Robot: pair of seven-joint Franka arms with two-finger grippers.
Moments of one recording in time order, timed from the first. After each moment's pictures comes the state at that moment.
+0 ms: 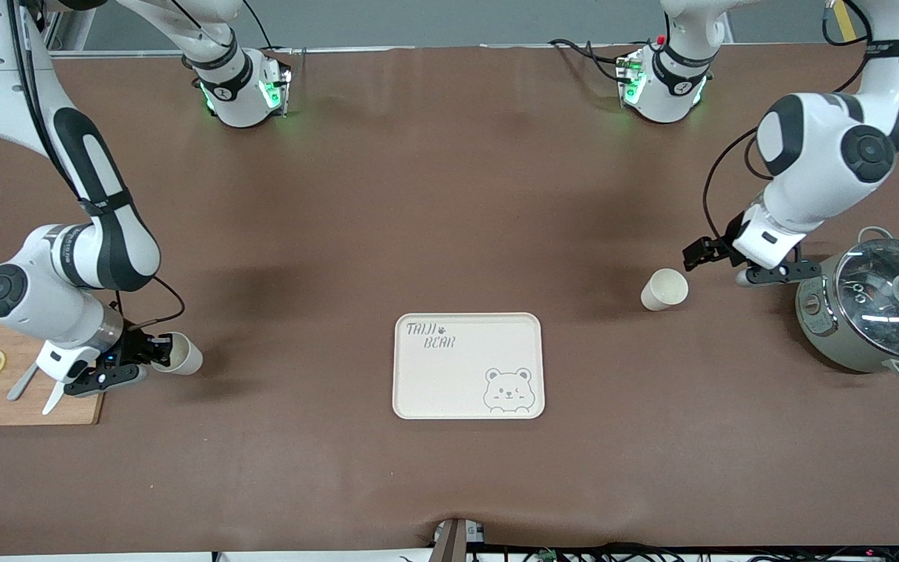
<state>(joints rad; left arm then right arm) 0.24 0.01 -0.32 -2.21 -0.11 2.23 -0.14 -0.22 0.56 0.15 -1.81 -0.03 2.45 -0.33</state>
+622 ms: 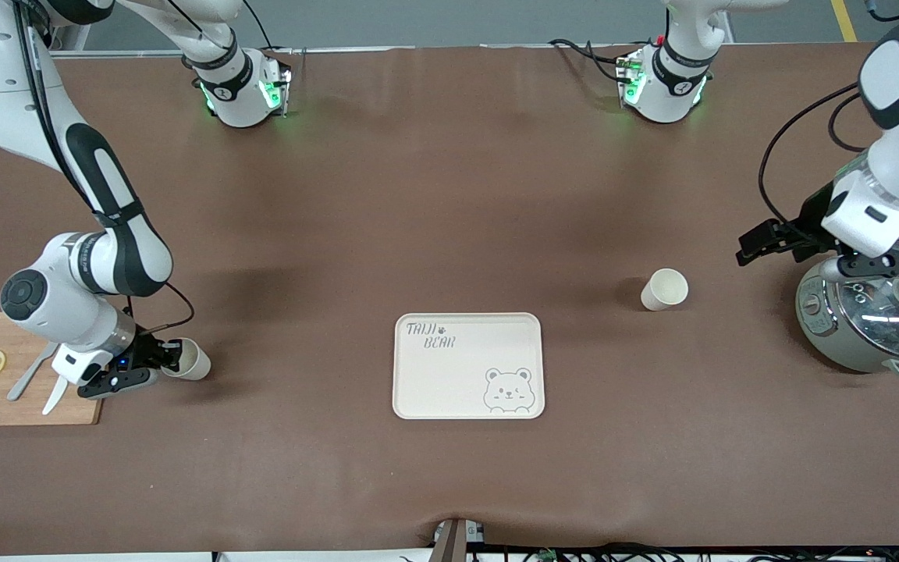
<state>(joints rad) -0.07 0.01 -0.01 -1.79 -0.10 1.88 -0.11 -0.22 0.60 0.15 -1.81 -0.03 2.52 -0.33</state>
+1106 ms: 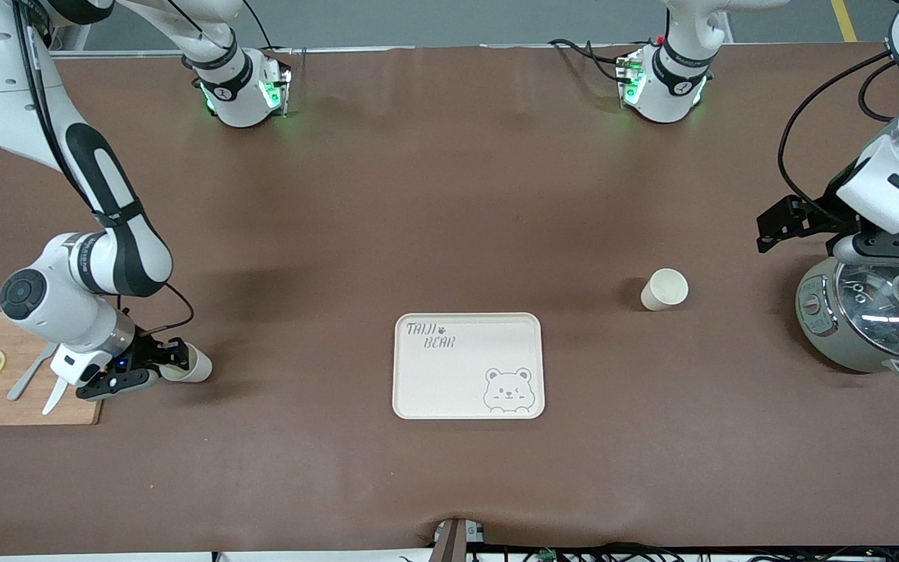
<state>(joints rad) -0.08 0.06 -0.04 -1.60 -0.01 1.73 -0.02 -0.22 0.60 0.15 -1.80 -0.03 2.53 -0.33</state>
